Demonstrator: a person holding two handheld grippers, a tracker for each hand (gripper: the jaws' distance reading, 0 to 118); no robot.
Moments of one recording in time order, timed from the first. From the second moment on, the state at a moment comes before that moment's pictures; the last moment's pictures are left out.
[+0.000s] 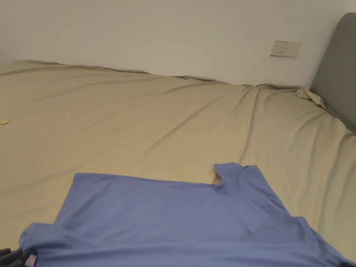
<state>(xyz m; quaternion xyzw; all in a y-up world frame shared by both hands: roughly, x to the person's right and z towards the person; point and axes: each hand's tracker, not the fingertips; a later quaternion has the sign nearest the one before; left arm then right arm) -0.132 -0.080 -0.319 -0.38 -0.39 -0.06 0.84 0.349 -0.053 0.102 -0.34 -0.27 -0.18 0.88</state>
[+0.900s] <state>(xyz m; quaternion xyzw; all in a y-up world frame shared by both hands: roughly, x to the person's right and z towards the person) -0.160 -0.055 -0.217 -0.17 -0.30 -0.03 0.94 0.246 -0.040 0.112 -0.19 -0.33 -0.08 0.92</state>
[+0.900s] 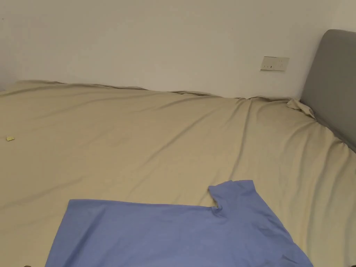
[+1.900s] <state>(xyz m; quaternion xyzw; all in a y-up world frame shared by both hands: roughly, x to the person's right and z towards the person) 0.079 -0.182 -0.500 -0.49 -0.33 -0.18 0.79 0.393 -0.054 -0.005 -0.27 -0.30 -0.09 0.91</state>
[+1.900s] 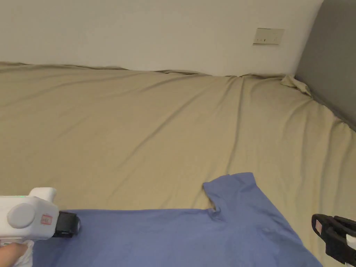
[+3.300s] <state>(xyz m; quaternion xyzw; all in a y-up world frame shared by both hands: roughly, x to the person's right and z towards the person) -0.082 -0.015 -0.372 -0.32 -0.44 -0.11 0.83 0.399 0.022 0.006 -0.32 -0.22 -0.15 0.91</state>
